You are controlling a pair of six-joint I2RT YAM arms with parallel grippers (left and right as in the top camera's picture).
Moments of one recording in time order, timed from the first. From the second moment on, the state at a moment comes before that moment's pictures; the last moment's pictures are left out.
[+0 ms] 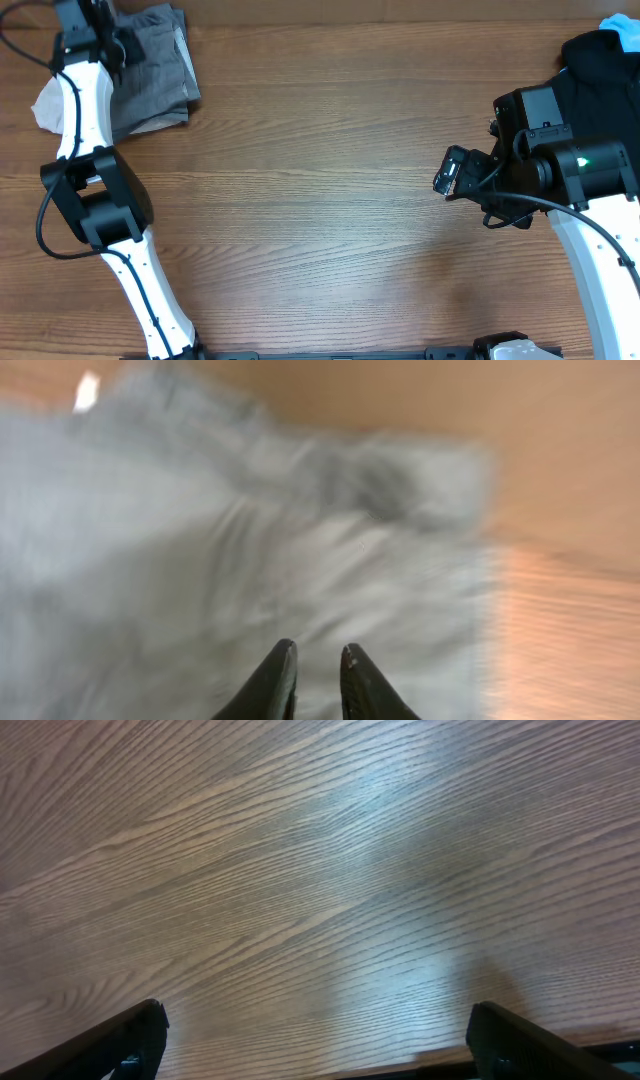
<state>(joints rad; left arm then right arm) 0.28 2.44 2.26 -0.58 0.14 -0.12 0.18 1.35 1.51 -1.47 -0.12 0.57</state>
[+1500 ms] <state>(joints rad) 0.19 2.17 2.29 -1.22 0.18 -0.13 0.18 1.35 1.51 -1.53 -0.09 0.57</state>
